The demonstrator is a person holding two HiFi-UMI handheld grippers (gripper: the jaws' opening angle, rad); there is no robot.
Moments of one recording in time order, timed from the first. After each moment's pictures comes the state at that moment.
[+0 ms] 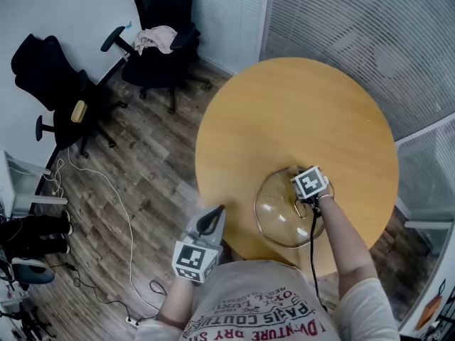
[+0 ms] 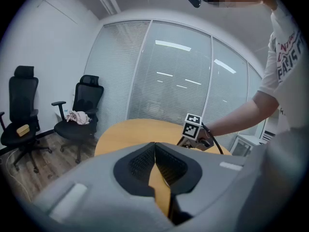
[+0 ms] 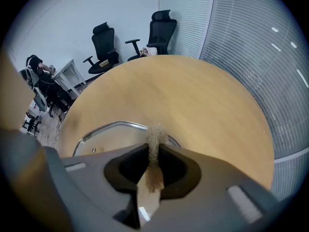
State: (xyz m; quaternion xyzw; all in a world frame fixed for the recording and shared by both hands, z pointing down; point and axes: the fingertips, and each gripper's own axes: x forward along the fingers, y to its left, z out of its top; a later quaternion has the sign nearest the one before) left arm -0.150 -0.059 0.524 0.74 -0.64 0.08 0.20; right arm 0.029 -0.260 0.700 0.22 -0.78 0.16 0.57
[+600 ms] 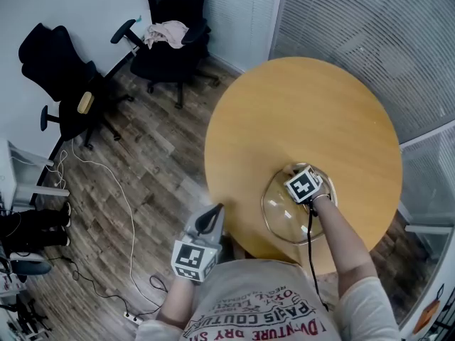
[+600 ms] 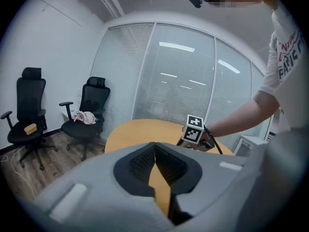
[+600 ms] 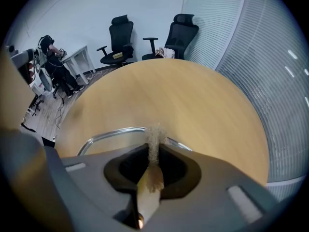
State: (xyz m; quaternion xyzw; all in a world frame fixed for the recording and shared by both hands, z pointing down) left arm -0.173 -0.023 0.523 0.72 -0.66 0.07 0.20; right arm -0.020 -0.220 0.697 0.16 -0.79 0.07 0.58
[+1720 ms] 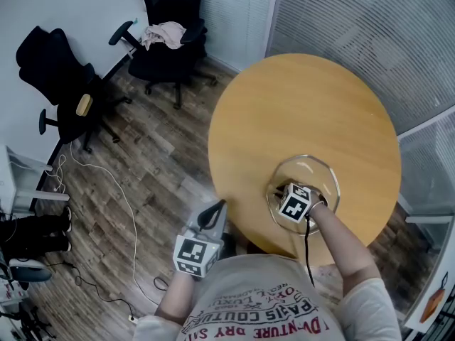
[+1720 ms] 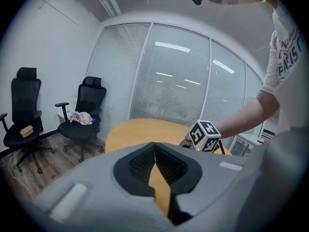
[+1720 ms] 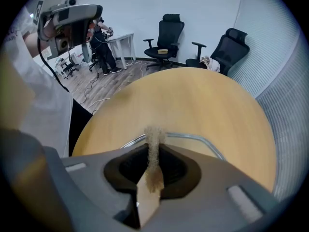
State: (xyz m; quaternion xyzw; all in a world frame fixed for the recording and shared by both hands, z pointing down) left arm -0.179 0.000 0.521 0.74 -0.64 0.08 0.19; right arm -0.044 -0.090 0.693 -0.04 -0.80 -0.04 0.59
